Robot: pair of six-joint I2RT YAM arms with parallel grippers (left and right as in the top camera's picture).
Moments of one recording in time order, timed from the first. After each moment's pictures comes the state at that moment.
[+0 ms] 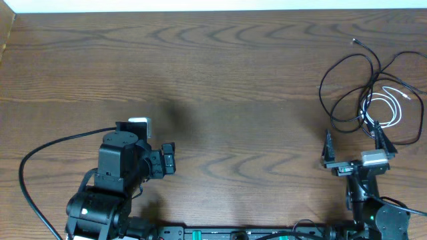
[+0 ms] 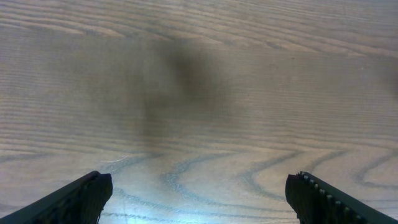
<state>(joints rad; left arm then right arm) -0.23 0.71 0.84 -0.98 0.02 -0.25 -0.05 0.01 0.14 0.09 -0.18 -0.12</state>
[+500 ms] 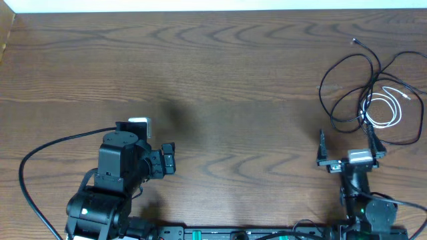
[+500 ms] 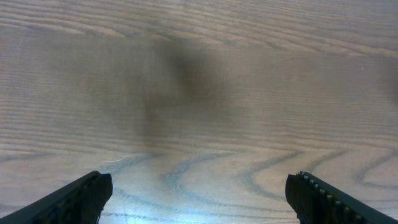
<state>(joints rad) -0.23 0.71 0.84 -0.98 0.02 -0.25 -0.04 0.01 0.01 0.13 -0.17 -0.23</state>
